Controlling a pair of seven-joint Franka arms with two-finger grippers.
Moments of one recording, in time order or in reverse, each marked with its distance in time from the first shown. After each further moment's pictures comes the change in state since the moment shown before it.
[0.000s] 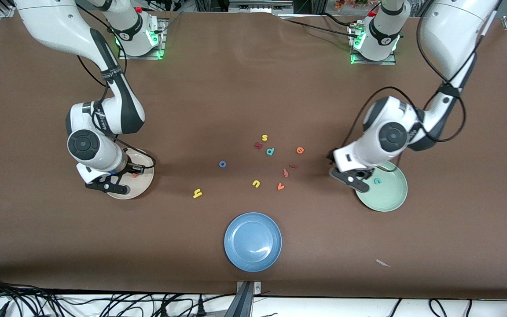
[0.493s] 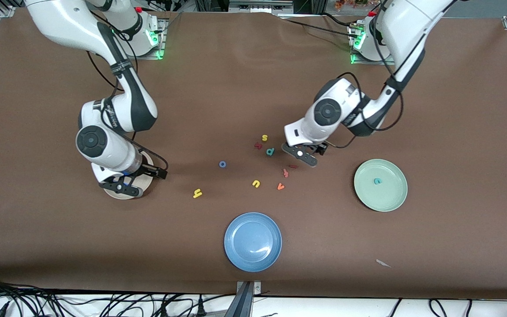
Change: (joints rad) left arm -0.200 0.042 -0.012 -0.049 0.074 0.044 -0.243; right arm 0.058 0.020 0.036 0.084 0.122 0.006 0.158
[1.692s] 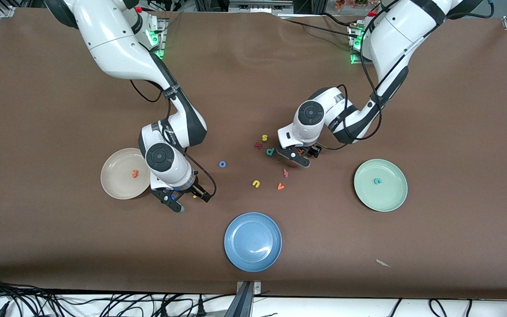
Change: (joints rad) left arm -0.010 0.106 0.005 0.000 0.191 0.060 -0.149; right arm 0.145 0.316 0.001 0.323 0.002 0.083 0.474
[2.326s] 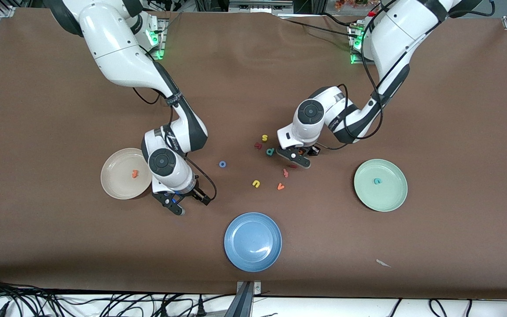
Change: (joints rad) left arm 0.008 -0.025 -0.007 0.024 0.001 -0.043 -0.023; right arm -0.001 0.058 -0.006 0.027 0.000 0.029 -0.001
